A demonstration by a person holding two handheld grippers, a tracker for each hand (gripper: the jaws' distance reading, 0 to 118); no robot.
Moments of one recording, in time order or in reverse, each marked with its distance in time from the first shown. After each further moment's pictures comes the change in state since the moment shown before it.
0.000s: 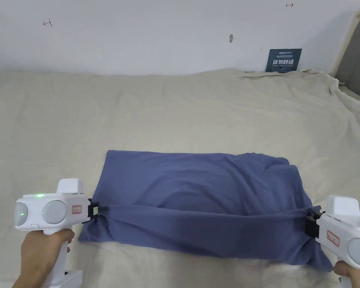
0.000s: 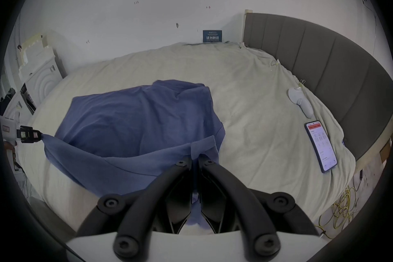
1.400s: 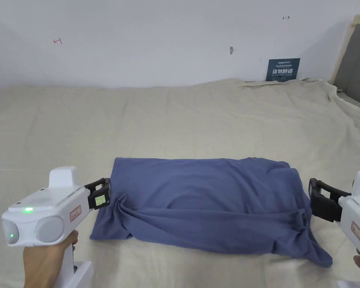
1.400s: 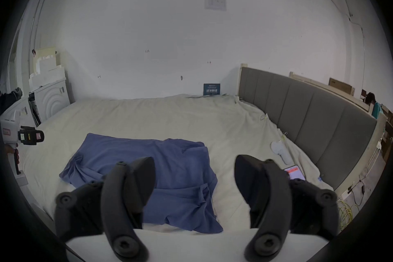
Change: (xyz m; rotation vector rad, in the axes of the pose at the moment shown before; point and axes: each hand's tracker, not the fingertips) left arm 0.021 -0.028 0.119 0.421 0.009 -0.016; right arm -0.023 0.010 0.144 0.385 -0.021 0.055
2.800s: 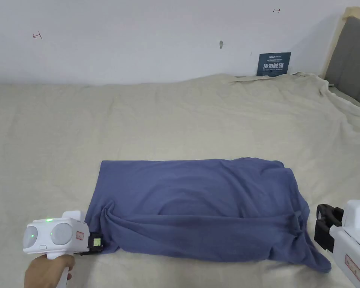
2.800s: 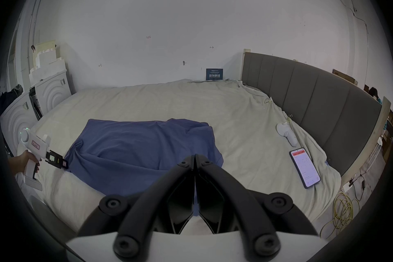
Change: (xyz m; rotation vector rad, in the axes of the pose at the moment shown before) left arm -0.030 -0.078 -0.151 -0.629 0.041 -0.010; right arm 0.004 -0.037 -0.033 -0.111 0.025 -0.019
